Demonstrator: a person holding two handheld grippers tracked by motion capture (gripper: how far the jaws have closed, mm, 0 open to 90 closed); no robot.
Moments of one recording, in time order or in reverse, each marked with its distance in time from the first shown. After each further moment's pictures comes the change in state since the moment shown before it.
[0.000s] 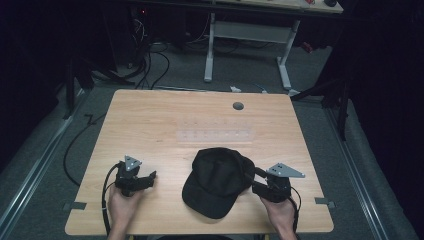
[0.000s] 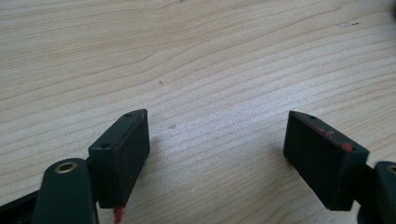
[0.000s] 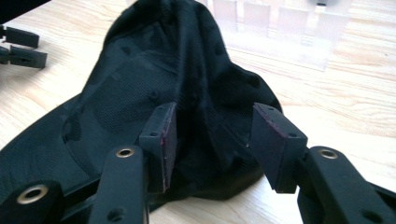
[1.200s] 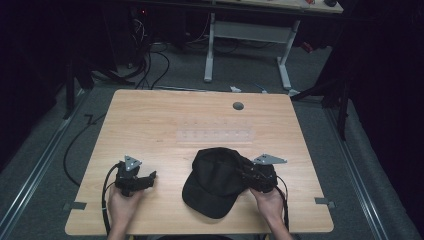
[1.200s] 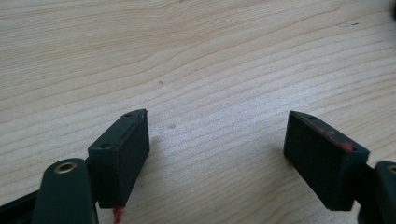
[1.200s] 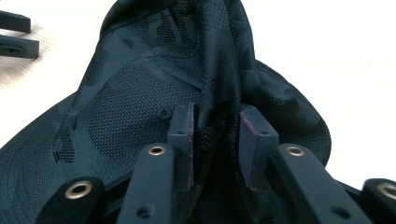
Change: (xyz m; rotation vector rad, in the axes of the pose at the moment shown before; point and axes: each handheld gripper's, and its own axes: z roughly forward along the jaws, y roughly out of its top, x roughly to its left) left arm 0.000 0.000 0.000 0.000 -0.002 0.000; right arm 0.005 0.017 0.040 0.120 0.043 0.012
